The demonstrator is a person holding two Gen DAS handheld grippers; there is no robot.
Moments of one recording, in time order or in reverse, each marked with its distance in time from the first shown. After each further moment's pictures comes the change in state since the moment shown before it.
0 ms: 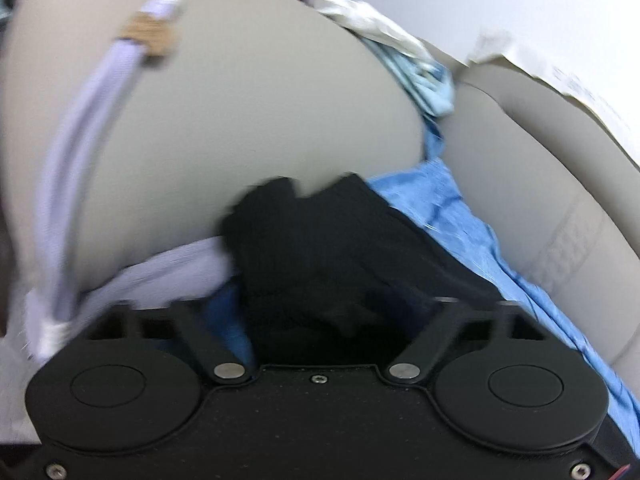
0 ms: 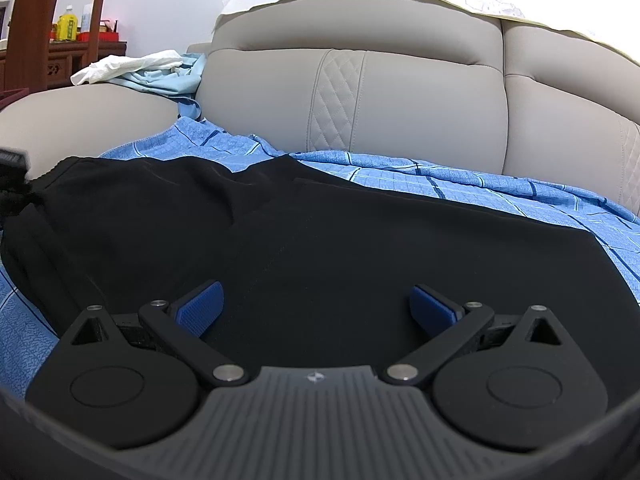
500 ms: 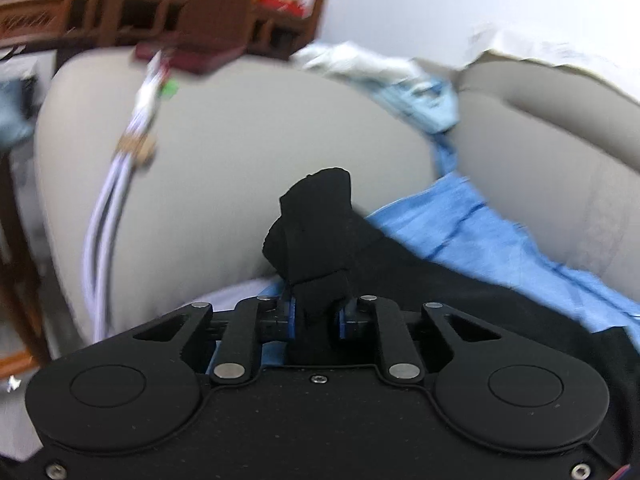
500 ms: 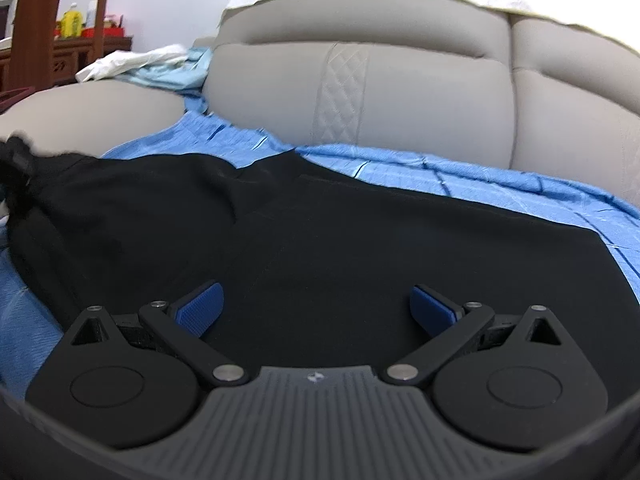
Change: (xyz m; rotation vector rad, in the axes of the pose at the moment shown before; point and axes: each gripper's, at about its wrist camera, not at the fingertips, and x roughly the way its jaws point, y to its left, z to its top) left arm -0.035 -0.062 -0.011 0.207 -0.166 0.192; right arm -0.004 -0.006 0.010 -0.001 0.052 0.047
